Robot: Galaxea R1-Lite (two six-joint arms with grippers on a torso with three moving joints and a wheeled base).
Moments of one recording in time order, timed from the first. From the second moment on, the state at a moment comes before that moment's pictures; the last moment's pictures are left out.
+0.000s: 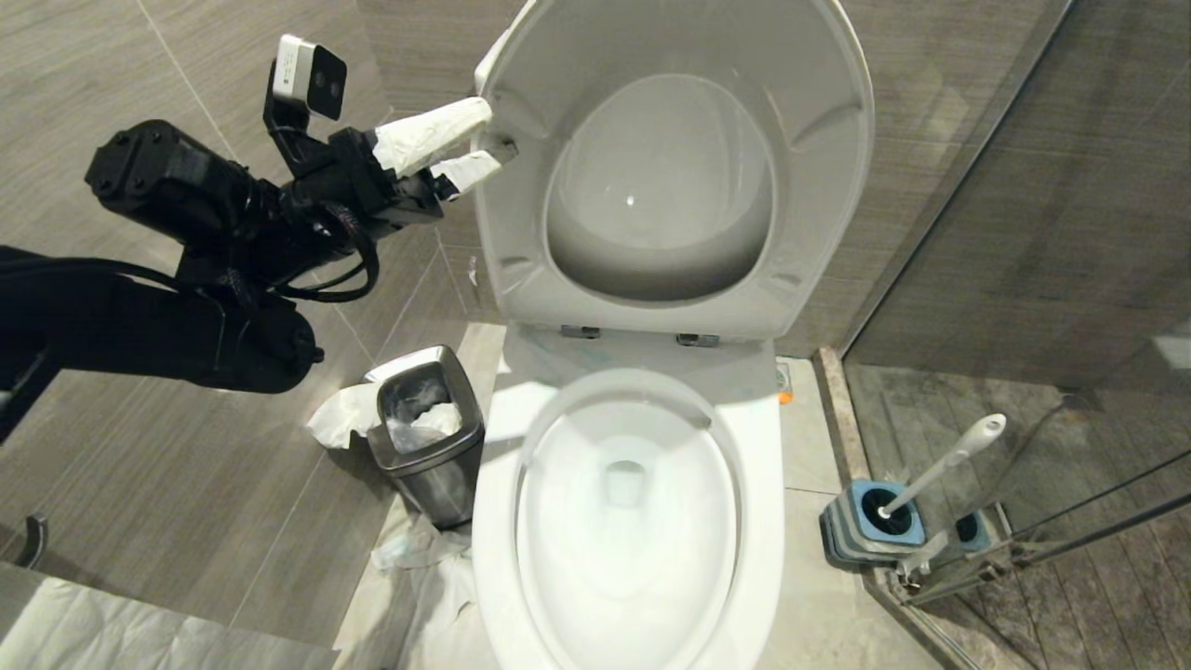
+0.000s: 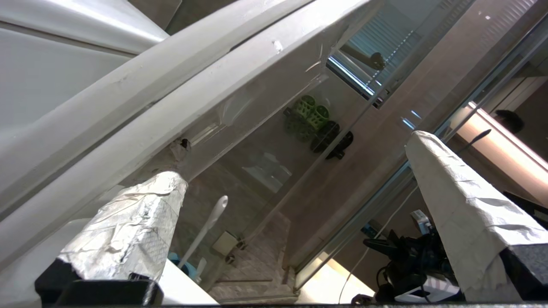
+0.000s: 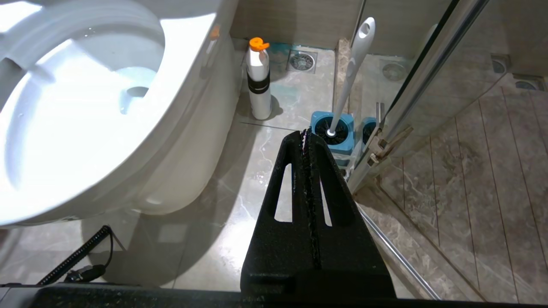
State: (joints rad) left arm -0.21 2.04 -1.42 -1.49 -1.07 -1.09; right arm 0.00 0.00 -0.01 0.03 -0.01 0.04
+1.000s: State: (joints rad) left arm -0.26 2.13 -1.61 -1.16 -1.01 -0.70; right arm 0.00 0.00 -0.01 0.03 -0.01 0.04
